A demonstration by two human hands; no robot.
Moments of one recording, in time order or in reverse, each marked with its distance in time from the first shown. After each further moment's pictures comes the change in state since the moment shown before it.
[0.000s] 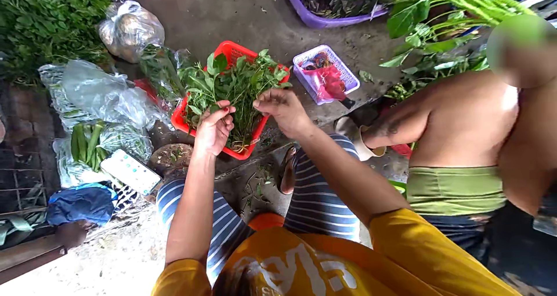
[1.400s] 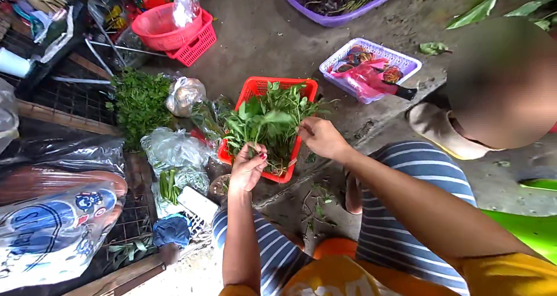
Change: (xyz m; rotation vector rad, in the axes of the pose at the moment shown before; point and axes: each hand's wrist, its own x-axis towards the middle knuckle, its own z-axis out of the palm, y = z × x) left_hand -0.020 0.009 0.018 0.046 -0.226 0.007; right_hand -0.010 0.021 -0.036 -0.490 0.019 0.065
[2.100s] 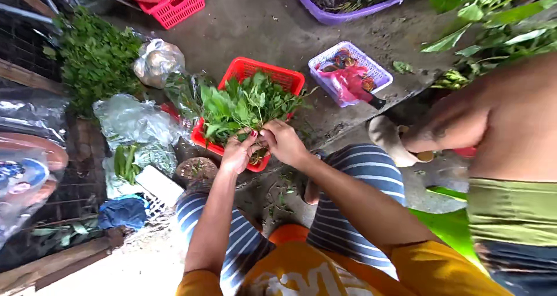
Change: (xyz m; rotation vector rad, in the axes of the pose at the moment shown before) left_hand 0.014 -0.034 0.016 0.211 0.278 -0.140; right_hand -0.012 -0.013 0.044 -0.099 -0.018 -0.250
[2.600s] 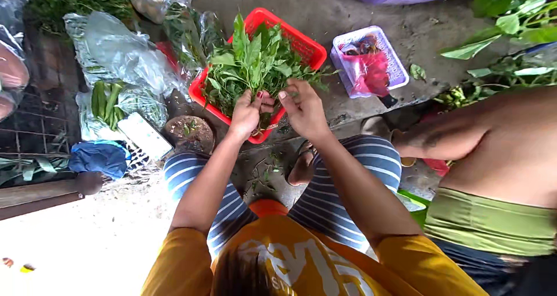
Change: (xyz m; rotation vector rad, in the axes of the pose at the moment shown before) left_hand 0.014 -0.013 -0.011 0.295 0.067 0.132; right_hand 0.006 0.012 -0.003 0.034 0.017 0.030
